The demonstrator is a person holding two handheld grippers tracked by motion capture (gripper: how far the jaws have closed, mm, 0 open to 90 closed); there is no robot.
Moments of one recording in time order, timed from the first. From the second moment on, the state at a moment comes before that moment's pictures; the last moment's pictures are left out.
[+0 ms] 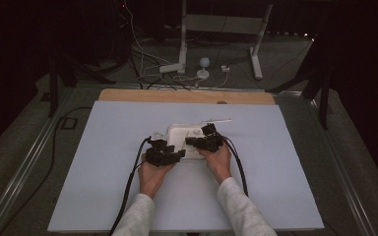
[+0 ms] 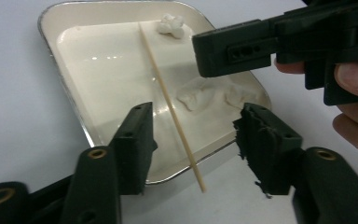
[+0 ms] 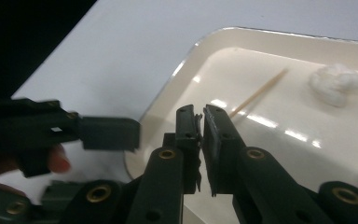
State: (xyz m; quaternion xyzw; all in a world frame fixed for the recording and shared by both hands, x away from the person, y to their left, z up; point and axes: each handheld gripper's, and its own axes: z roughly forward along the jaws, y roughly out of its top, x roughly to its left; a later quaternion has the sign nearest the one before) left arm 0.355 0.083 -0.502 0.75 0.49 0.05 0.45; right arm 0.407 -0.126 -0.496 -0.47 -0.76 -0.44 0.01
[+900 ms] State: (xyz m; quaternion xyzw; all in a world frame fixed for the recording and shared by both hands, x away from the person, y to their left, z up) left arm 0.272 0.207 -0.459 0.68 0.44 0.19 0.55; right arm 0.308 -0.246 -0.457 -0.42 -0.76 -0.48 -0.14
